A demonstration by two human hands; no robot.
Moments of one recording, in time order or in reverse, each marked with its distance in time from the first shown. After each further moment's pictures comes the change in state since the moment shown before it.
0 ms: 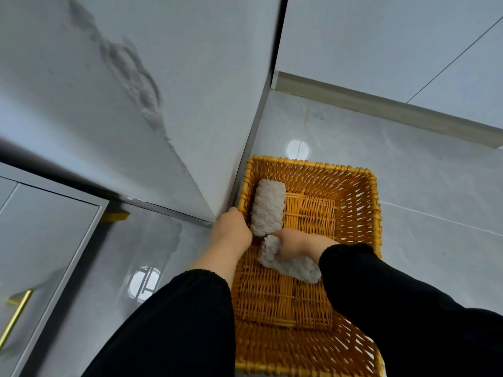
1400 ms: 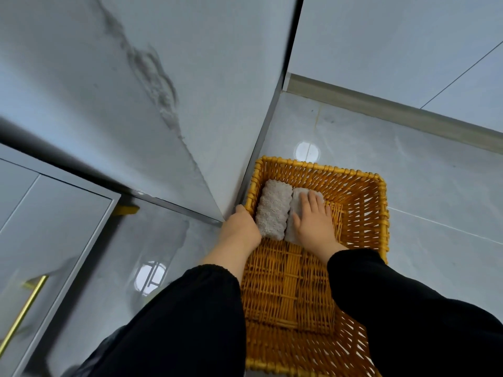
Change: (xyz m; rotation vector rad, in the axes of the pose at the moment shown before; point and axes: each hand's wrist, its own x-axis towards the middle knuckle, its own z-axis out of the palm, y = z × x) left_hand -0.009 0.011 -0.005 -0.049 -0.051 -0.070; right_hand 0.019 0.040 0.001 -0.169 0.736 0.139
